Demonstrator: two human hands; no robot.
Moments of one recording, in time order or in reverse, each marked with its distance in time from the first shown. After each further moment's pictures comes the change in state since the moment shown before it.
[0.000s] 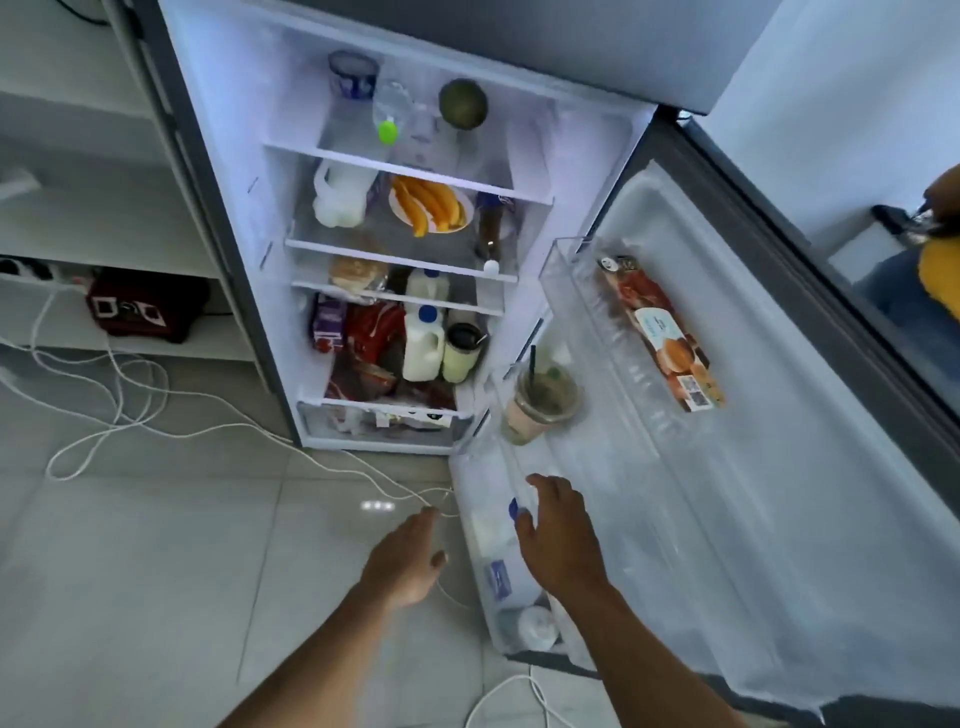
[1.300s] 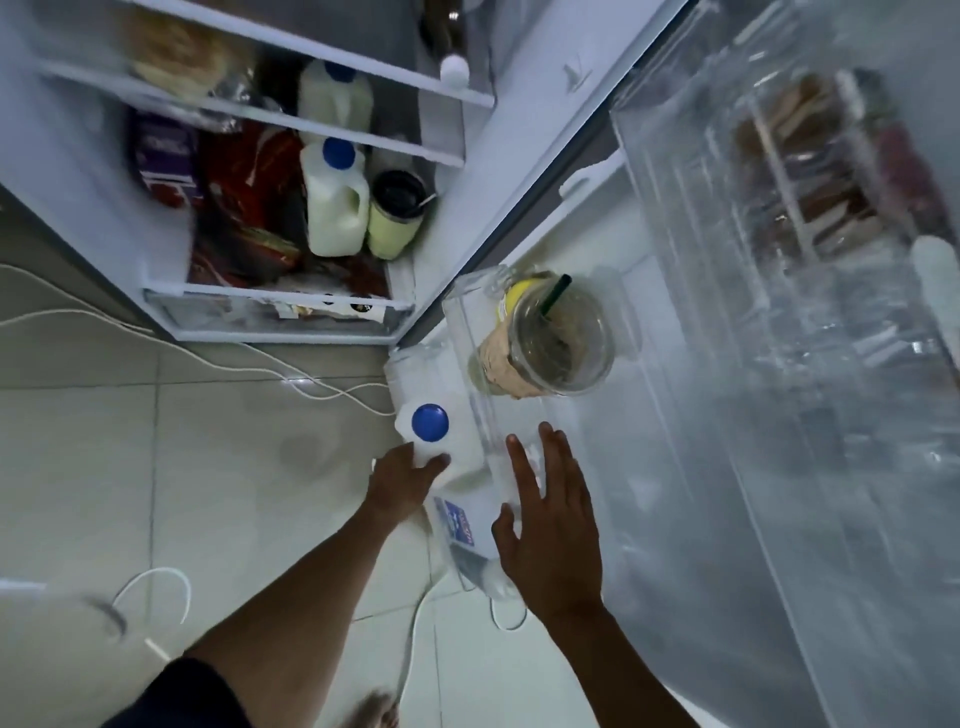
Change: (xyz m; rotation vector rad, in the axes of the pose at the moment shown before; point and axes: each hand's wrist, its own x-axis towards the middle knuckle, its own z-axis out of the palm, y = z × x) left_hand 0.165 0.000 0.074 -0.648 -0.139 -0.278; right_hand 0.051 0.059 0.083 -0.403 0.151 -0.094
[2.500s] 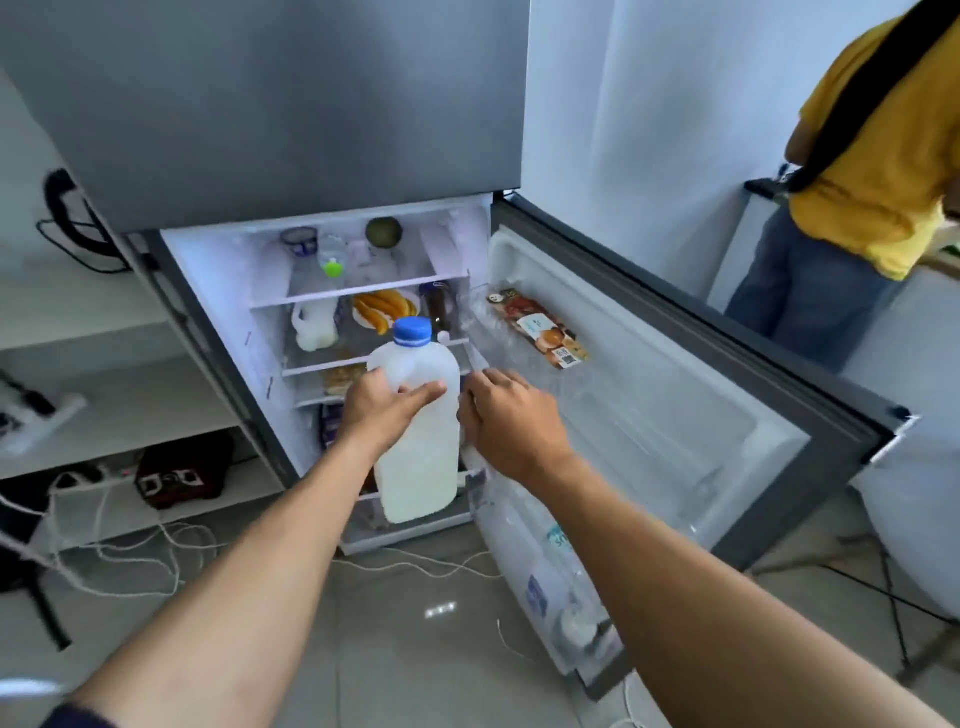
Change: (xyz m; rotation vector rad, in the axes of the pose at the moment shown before) left_hand -0.344 0.200 -0.120 0.116 0.546 0.665; right_hand -0.061 -0.050 -0.288 0.346 0.543 -0.160
